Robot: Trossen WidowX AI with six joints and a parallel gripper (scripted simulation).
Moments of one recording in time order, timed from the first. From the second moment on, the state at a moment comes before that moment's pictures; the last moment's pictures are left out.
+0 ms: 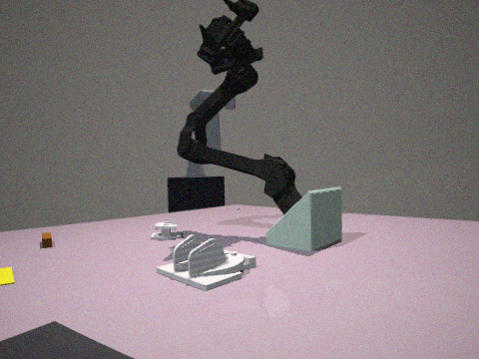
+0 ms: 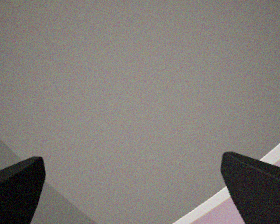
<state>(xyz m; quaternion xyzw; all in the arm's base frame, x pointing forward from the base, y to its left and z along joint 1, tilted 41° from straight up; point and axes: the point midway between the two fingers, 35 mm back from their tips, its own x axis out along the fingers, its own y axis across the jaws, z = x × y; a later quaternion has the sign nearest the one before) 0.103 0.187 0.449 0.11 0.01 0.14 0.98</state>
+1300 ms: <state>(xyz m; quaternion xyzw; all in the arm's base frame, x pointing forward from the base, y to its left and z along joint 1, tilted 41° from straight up) 0.180 0.171 0.450 0.00 -0.06 0.00 1.00</state>
